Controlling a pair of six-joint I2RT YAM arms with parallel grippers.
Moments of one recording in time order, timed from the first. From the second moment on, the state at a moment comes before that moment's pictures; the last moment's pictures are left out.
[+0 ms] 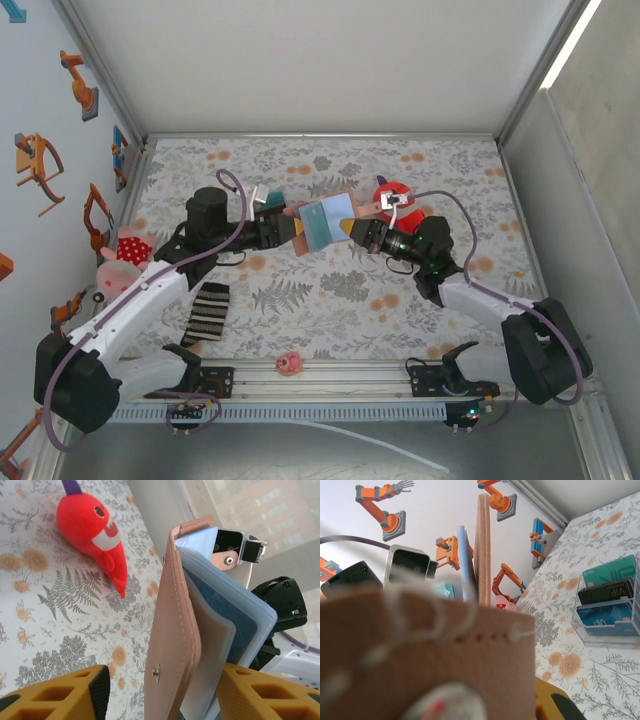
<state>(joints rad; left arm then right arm) -0.53 1.12 0.82 -0.09 0.71 -0.74 0.47 1.26 0.50 0.83 -0.73 0.96</state>
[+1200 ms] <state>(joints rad) -0.56 1.23 0.80 0.14 0.71 -0.79 0.47 1.20 0.50 0.82 -0.68 0.98</state>
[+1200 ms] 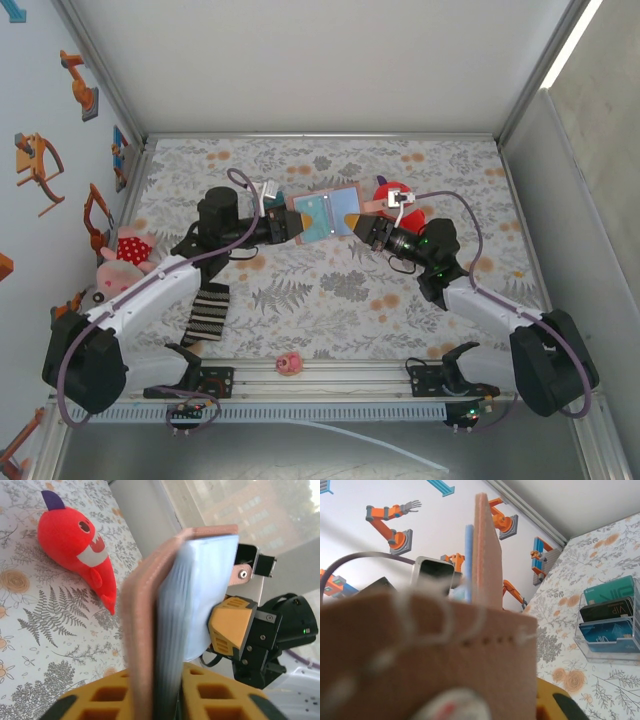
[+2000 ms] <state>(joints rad) -0.53 1.21 0.79 -0.09 0.70 -0.67 0.45 0.82 0.69 -0.20 -0.22 0.59</state>
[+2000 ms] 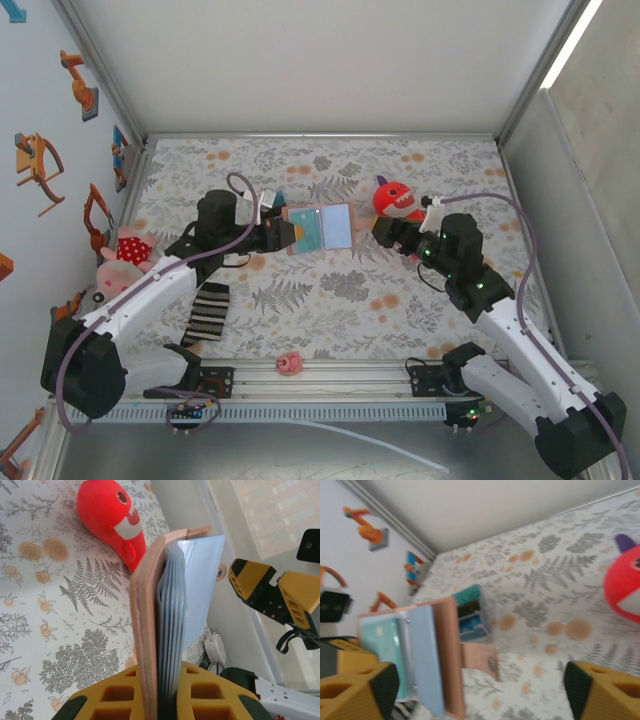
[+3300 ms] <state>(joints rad) -0.61 1.54 0.64 0.19 0.65 -0.87 0.45 1.03 0.82 -0.53 0.05 0.56</state>
